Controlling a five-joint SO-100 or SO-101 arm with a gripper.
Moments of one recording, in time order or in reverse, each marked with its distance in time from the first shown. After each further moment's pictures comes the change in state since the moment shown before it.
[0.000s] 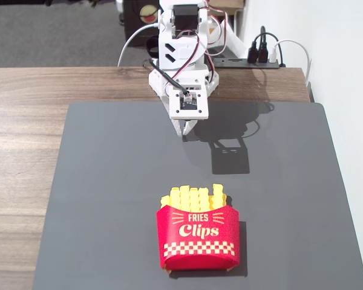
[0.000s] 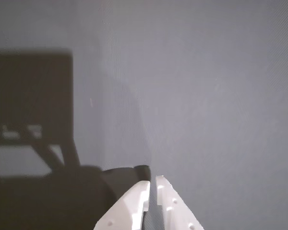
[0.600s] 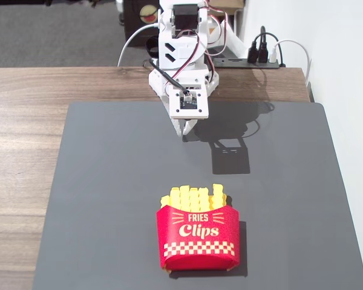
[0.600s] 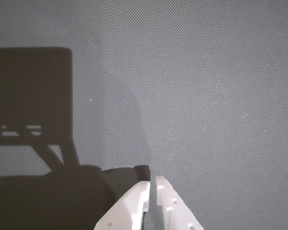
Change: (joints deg) arm 0.0 0.1 0.0 0.1 -0.1
